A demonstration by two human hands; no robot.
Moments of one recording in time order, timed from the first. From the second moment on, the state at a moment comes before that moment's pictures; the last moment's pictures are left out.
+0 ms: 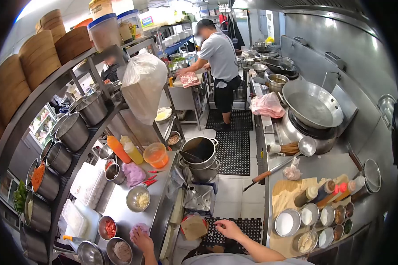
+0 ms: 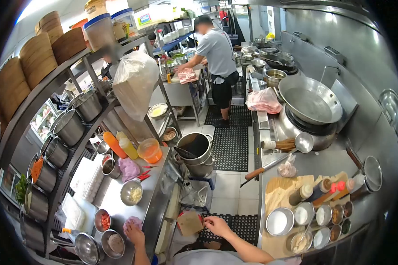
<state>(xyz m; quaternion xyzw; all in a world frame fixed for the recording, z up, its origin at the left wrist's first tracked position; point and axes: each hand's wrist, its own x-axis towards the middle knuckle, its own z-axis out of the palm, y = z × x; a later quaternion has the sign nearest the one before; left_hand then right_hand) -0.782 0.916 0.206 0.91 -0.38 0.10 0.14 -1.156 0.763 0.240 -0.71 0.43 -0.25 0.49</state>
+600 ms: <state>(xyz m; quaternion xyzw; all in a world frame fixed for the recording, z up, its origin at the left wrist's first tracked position) -0.768 0.854 0.193 0.95 -0.15 0.27 0.09 -1.221 0.779 0.132 -0.53 0.66 -0.08 0.52</state>
